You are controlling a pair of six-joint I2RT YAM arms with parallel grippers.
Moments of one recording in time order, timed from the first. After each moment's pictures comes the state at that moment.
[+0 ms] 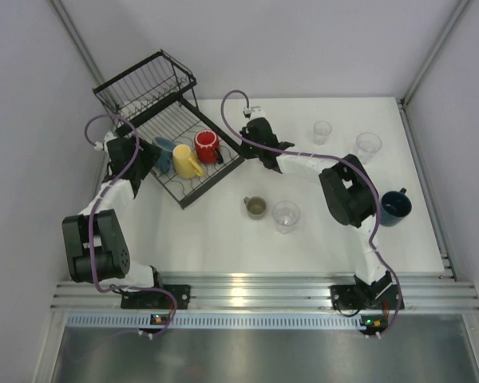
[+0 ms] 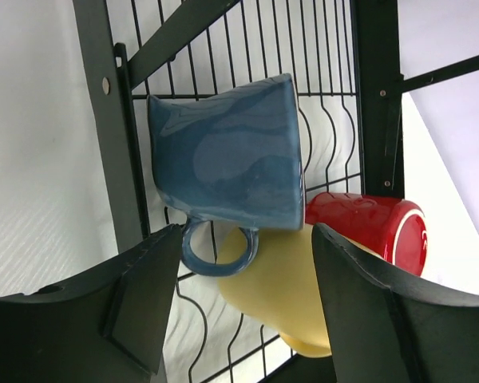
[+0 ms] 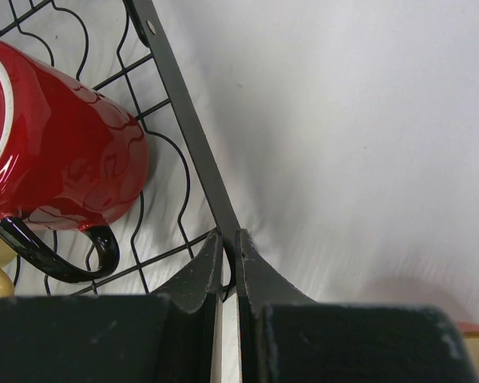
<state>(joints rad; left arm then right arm) 0.18 1.45 0.83 0.10 0.10 -0.80 0.66 2.18 1.60 0.03 0.11 0.36</state>
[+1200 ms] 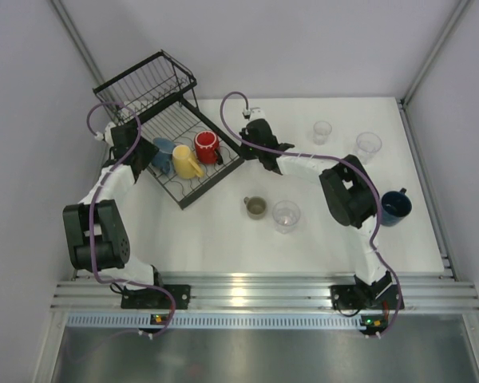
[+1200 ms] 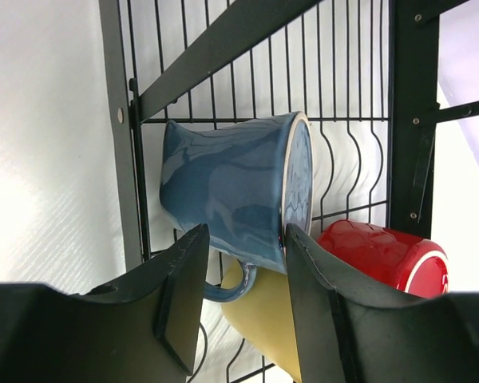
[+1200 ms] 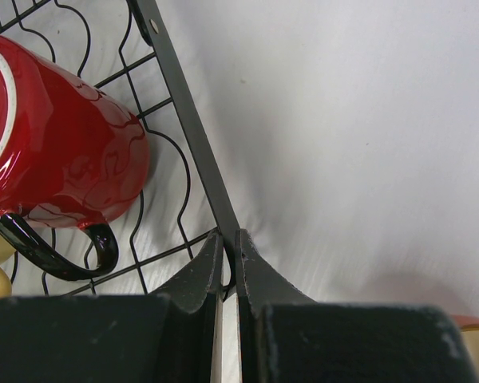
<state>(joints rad) 0.15 1.55 1.01 -0.08 -0.03 -0.78 0.67 2.17 1.58 0.05 0.12 0.35</state>
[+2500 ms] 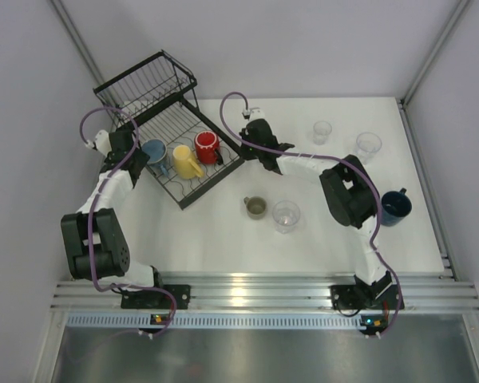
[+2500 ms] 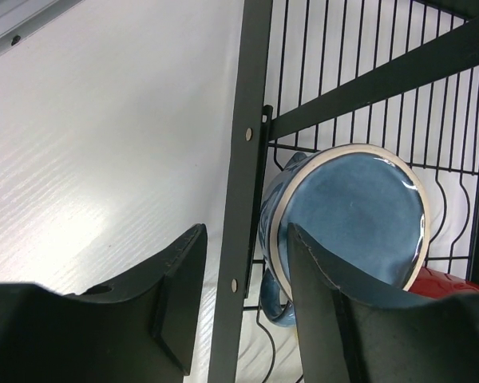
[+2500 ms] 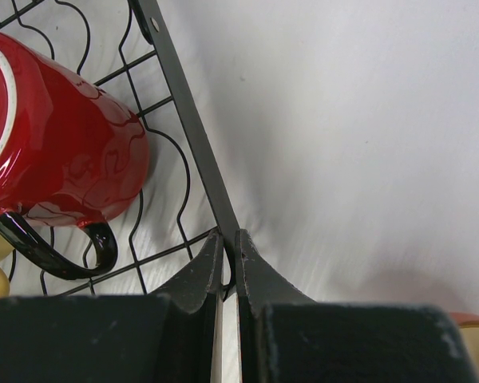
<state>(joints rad) 0.16 1.48 0.97 -0.17 -0.27 -0.75 0.67 2.16 1.58 0.04 0.12 0.34</state>
